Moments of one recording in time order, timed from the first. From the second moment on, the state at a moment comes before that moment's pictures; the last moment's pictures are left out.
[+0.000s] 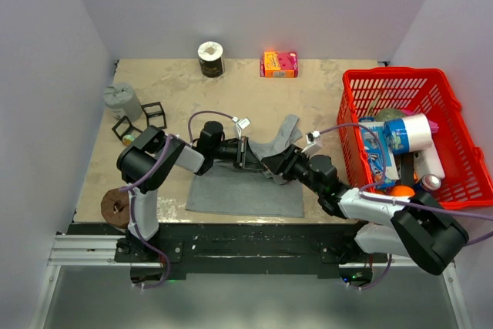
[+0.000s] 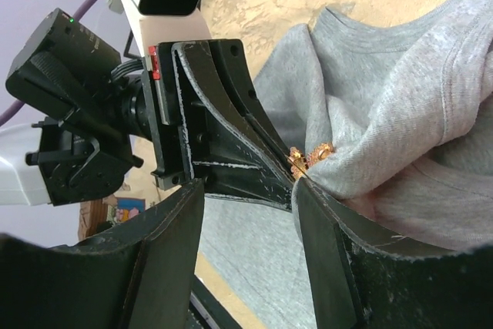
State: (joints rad) left arm -0.55 1.98 0.77 0.84 0.96 -0.85; right arm 0.69 1.22 0.27 0.72 -0.01 0.98
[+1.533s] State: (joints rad) left arm -0.55 1.98 0.79 0.82 0.98 -0.85; right arm 0.66 0.89 0.25 0.32 0.12 0.94
